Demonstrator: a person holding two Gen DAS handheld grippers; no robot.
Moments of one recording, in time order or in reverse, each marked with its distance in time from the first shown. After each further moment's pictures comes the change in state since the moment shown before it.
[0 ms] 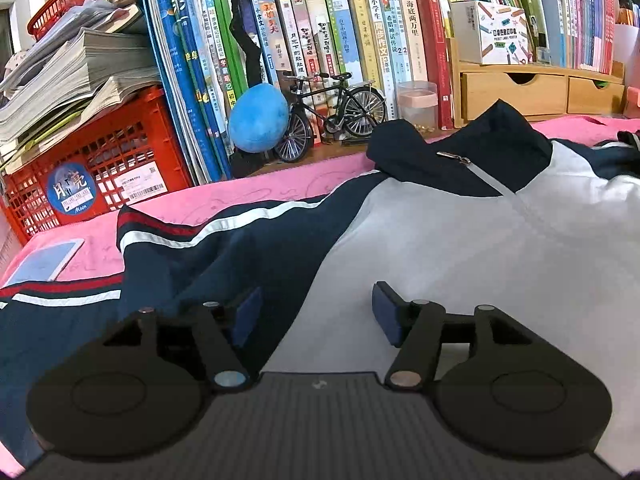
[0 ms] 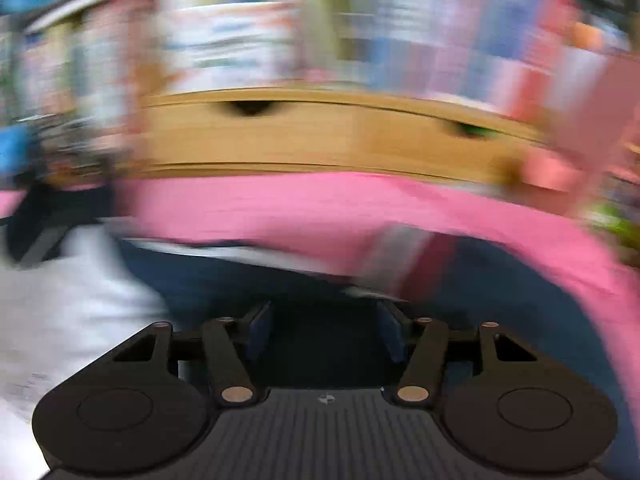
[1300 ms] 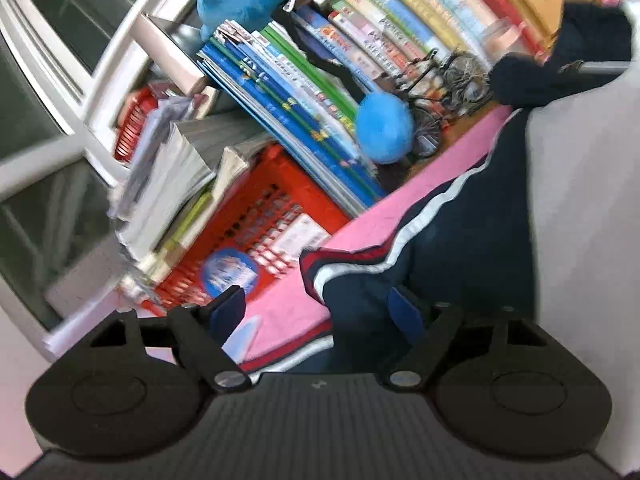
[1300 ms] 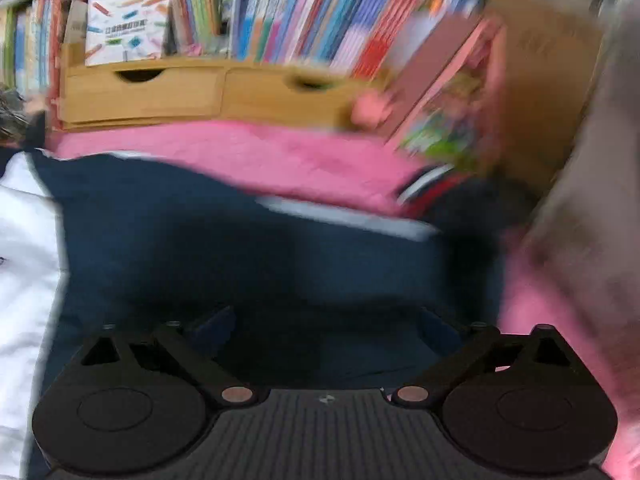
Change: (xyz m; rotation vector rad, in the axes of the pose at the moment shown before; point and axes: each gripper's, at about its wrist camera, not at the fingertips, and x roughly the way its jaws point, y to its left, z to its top) left arm -0.009 0.029 -0.023 0.352 -0.146 0.406; right arm -0.102 -0.018 -0.066 -0.017 -0.046 -0.168
